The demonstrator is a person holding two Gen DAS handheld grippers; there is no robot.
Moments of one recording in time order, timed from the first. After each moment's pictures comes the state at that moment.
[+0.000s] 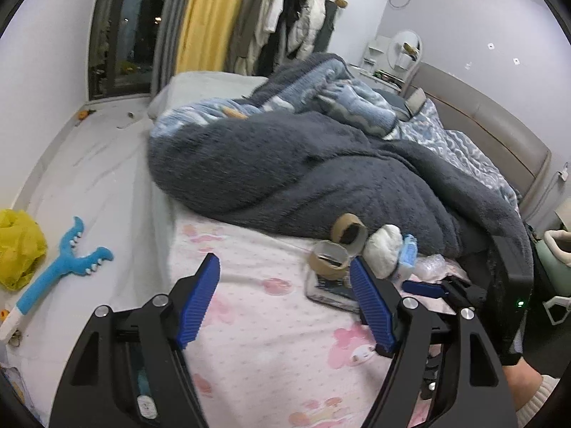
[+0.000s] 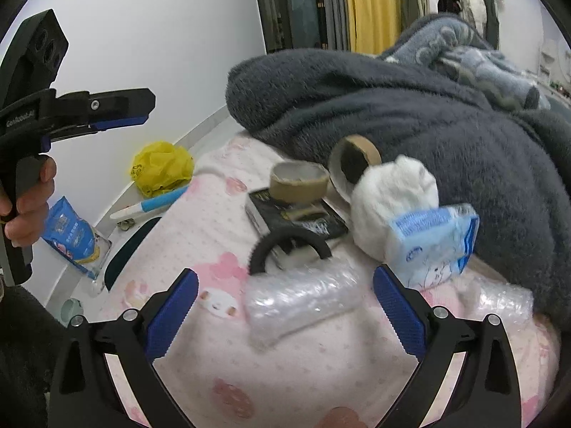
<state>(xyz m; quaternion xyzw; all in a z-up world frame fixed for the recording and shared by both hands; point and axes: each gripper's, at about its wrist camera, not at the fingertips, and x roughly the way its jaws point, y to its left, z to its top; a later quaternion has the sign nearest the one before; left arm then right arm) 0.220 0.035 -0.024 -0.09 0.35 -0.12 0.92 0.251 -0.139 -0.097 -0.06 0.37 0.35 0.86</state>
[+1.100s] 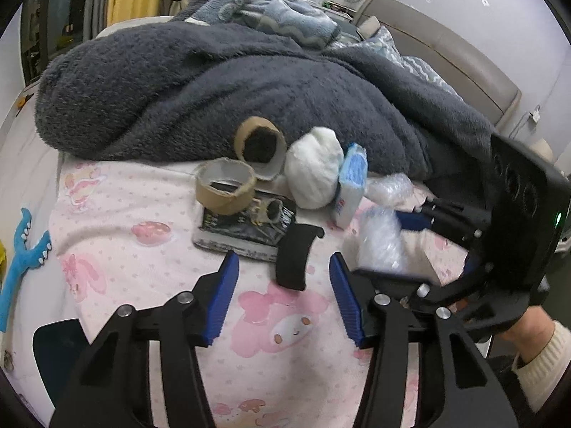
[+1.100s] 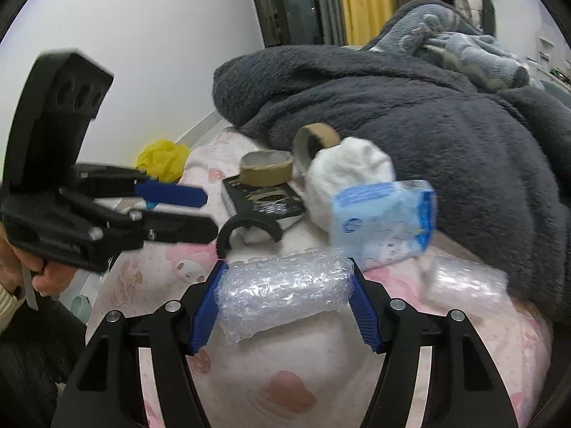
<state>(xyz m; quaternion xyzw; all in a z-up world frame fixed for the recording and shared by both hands) 0.237 -0.050 -0.081 -0.04 0.45 -0.23 0.86 0.256 -0.184 -0.087 -0.04 0.38 0.35 0.85</state>
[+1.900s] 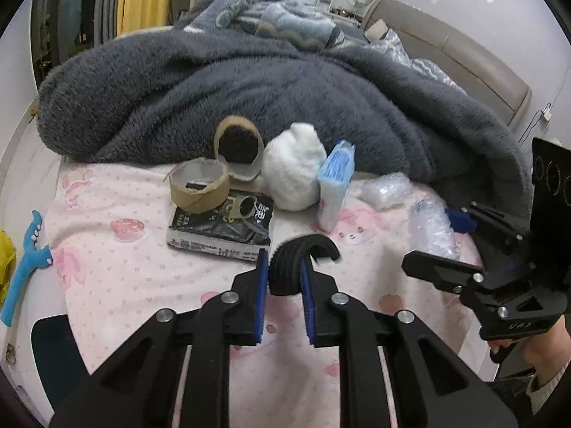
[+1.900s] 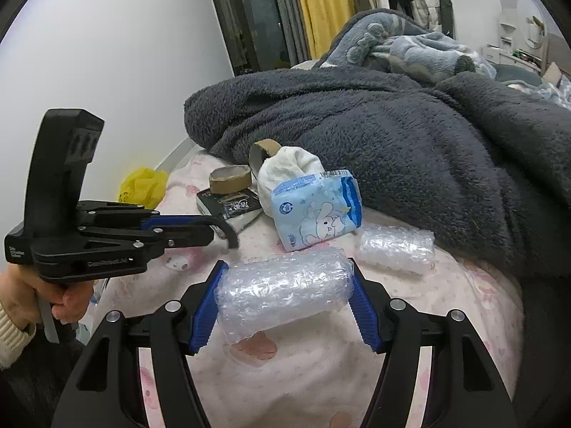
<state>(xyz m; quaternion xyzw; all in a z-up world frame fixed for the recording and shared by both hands) 0.224 -0.078 -0.078 -0.03 0.43 -0.19 0.88 0.231 -0.231 -0.072 0.00 0.37 0.30 0.88</state>
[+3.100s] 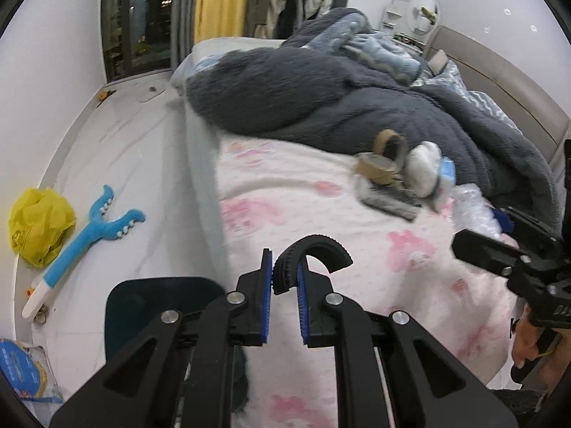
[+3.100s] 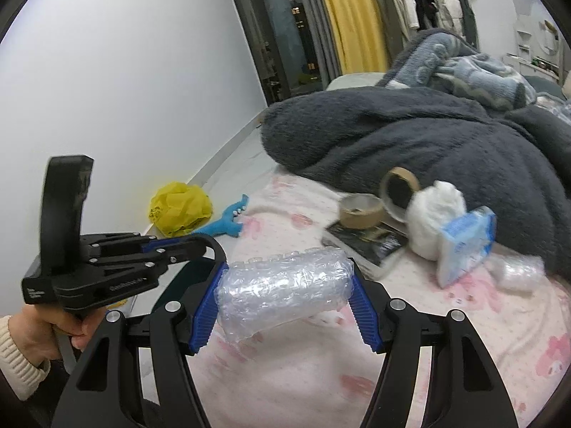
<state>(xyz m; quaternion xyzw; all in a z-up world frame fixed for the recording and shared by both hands) 0.167 0.068 -0.074 -0.05 0.41 -0.06 0.91 0.195 -0.101 -0.046 0.02 0.34 0.34 0.88</state>
